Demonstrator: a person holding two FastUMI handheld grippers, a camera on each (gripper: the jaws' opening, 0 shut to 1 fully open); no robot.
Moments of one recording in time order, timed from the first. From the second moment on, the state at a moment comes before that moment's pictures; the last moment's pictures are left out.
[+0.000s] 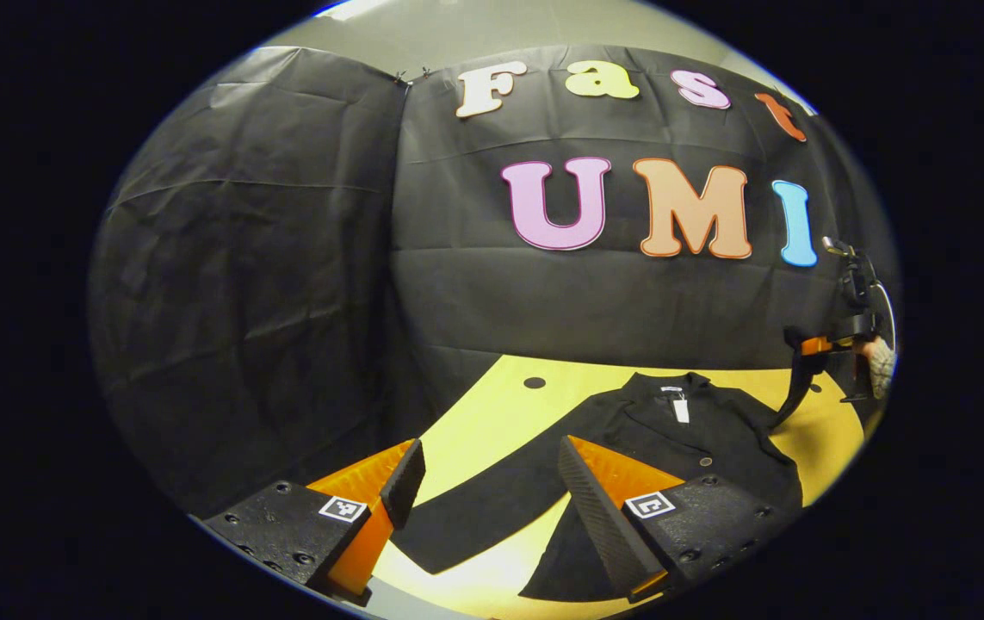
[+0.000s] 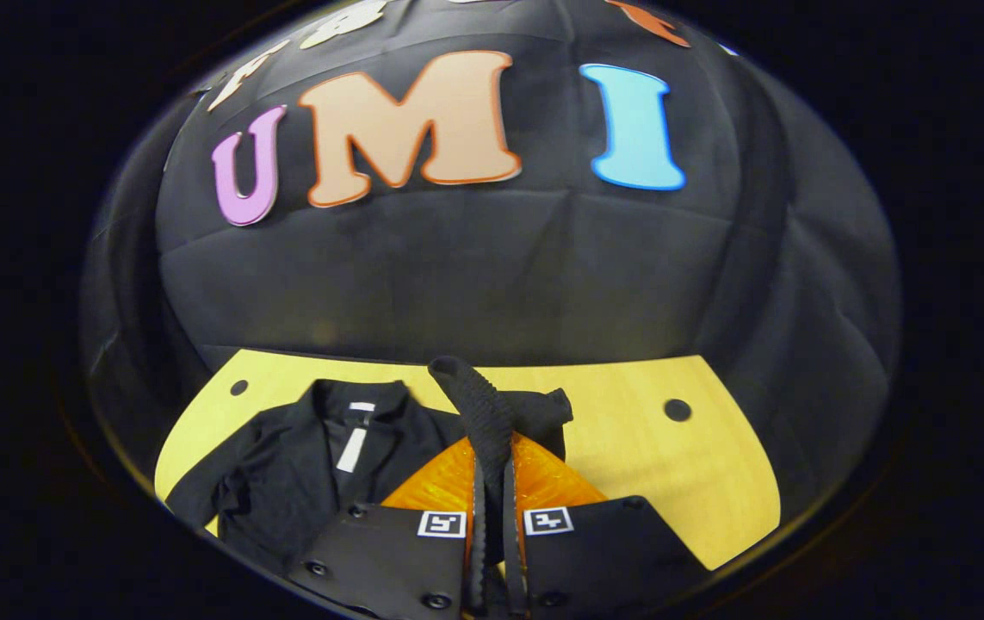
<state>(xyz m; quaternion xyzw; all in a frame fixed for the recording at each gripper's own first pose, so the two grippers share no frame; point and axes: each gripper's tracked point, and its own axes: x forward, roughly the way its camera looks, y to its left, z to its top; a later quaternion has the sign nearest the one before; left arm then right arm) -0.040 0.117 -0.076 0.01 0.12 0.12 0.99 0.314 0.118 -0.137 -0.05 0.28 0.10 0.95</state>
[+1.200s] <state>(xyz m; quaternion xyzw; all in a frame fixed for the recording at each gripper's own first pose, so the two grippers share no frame) -0.080 0.181 -0.097 -0.02 0.16 0.23 0.96 0.315 0.382 -0.282 -0.14 0.37 0.29 0.87</state>
